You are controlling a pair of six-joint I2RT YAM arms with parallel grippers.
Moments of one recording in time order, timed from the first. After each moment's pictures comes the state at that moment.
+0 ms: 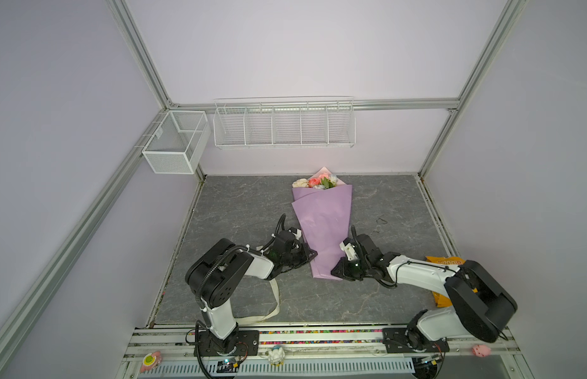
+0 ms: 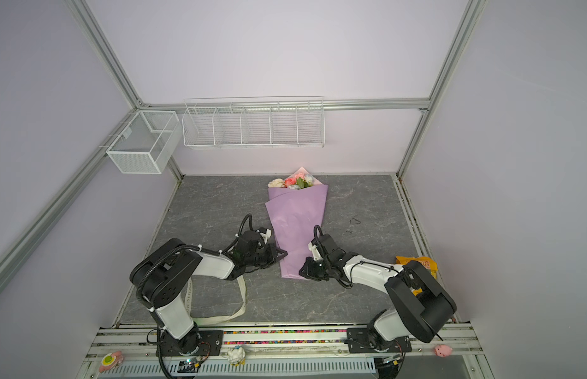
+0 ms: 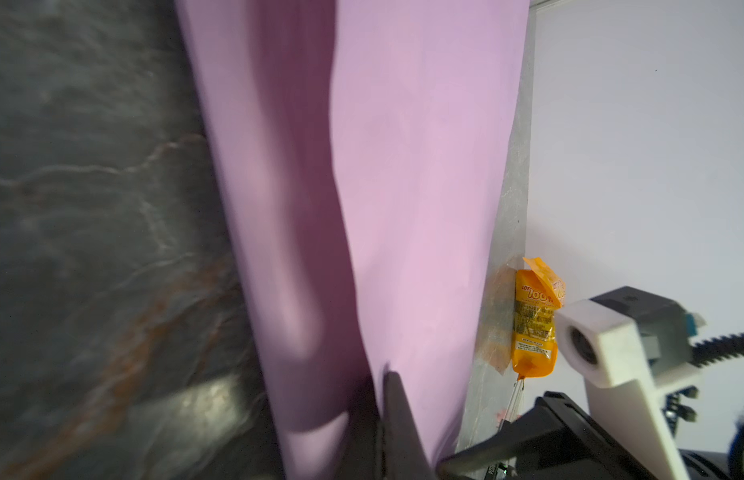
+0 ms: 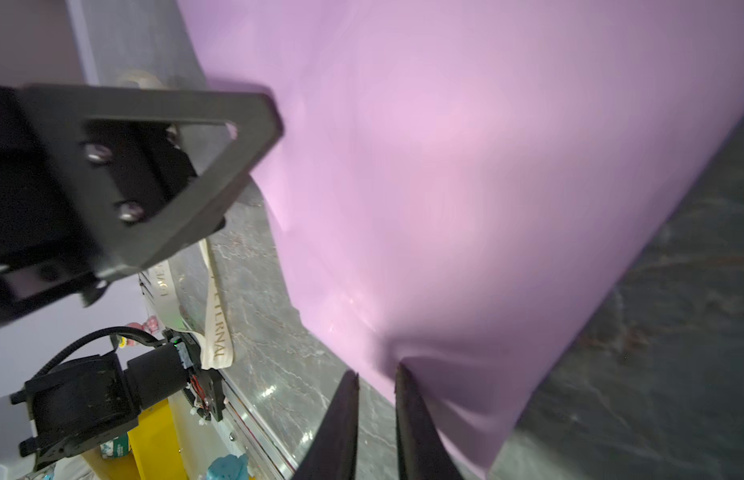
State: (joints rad) left arm -0.69 1.78 0.61 0.56 0.44 -1.02; right arm 0.66 1.48 0.59 -0.11 -0.45 0.79
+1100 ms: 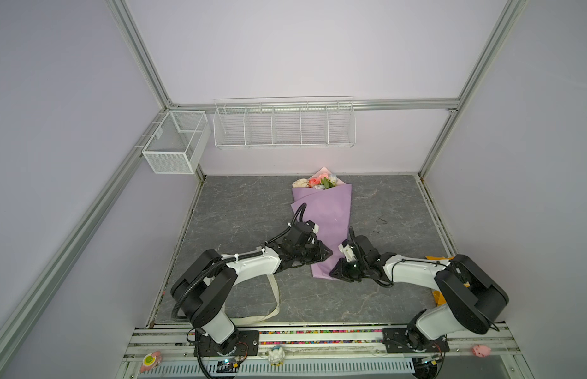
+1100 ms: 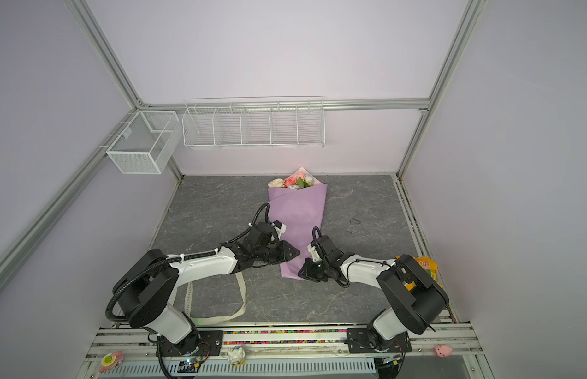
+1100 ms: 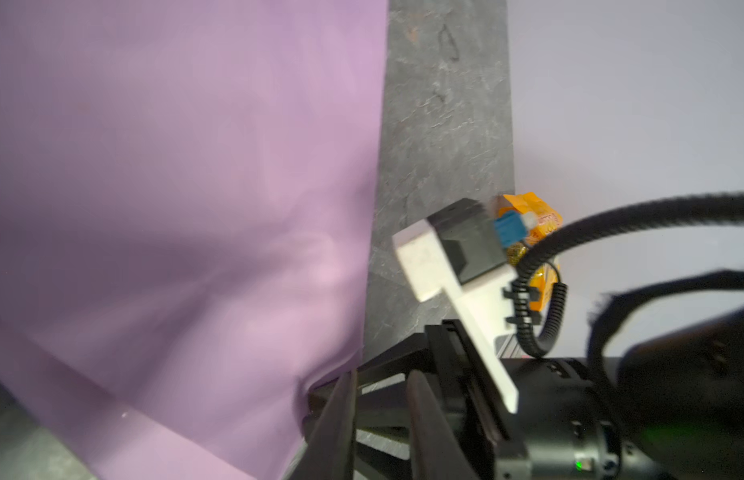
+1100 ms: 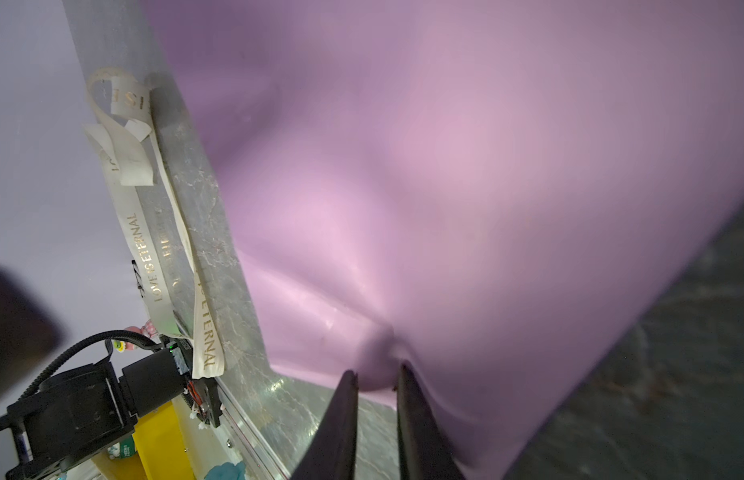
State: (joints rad) left arm -0.83 1.64 0.83 0.11 0.39 -0.91; right arm 0.66 1.52 0.59 -0.07 -0.46 0.81
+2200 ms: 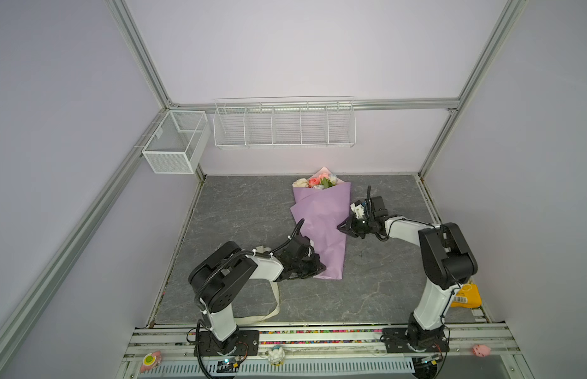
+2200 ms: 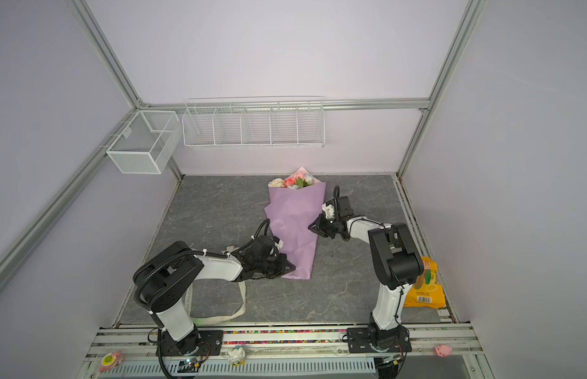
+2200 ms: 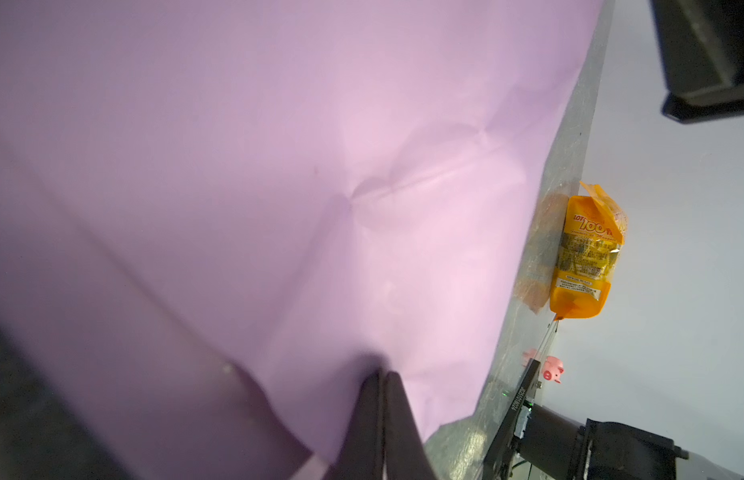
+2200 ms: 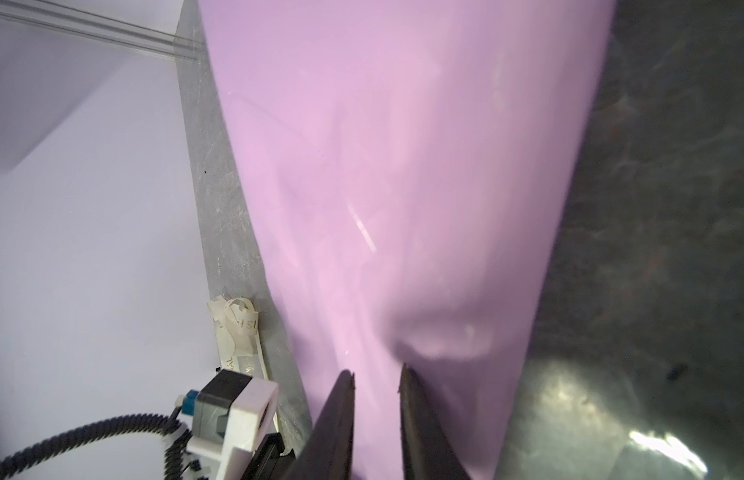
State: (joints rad) left arm -0.83 1.77 0.69 0.30 0.43 -1.00; right arm 0.26 1.90 1.07 -0.12 -0.66 0.67
